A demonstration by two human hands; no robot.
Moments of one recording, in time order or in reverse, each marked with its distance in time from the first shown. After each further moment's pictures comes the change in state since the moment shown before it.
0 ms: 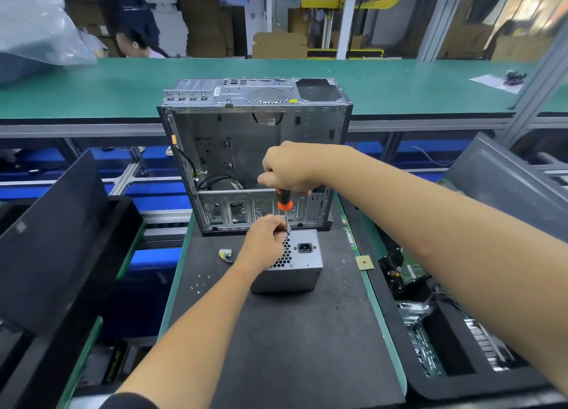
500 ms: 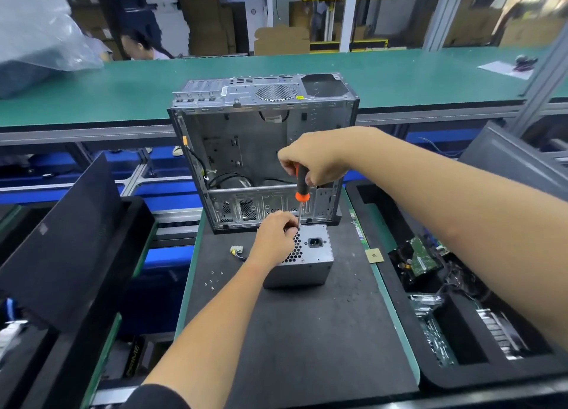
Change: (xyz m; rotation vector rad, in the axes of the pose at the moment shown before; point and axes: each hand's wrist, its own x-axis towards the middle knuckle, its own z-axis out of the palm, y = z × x) left_hand -0.004 0.007 -0.004 0.007 0.013 -0.003; right_hand -0.017 0.016 -0.017 -0.126 -0.093 -0.096
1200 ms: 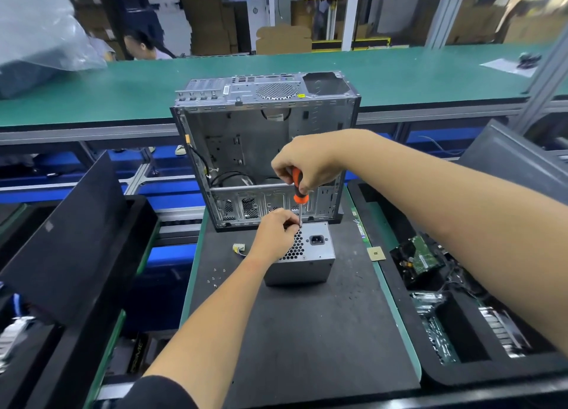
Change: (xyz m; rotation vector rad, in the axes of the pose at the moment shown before) left_hand 0.002 0.001 -0.004 -0.016 0.004 -0.040; right_hand 0.011 -0.005 0.004 0.008 0.004 -0.121
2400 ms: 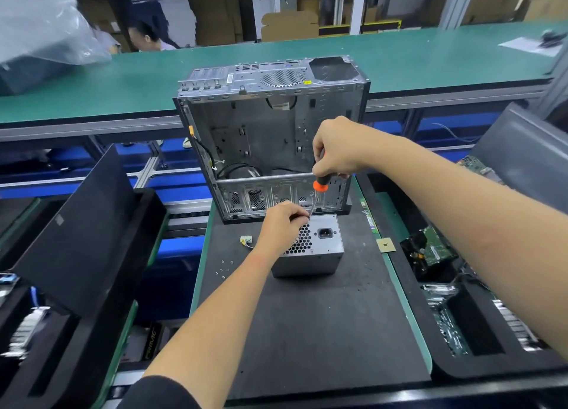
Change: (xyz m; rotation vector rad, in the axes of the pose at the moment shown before) left_hand -0.001 -0.005 0.002 -0.061 0.026 0.002; right_hand -0.020 0.014 0.026 0.399 0.254 0.383
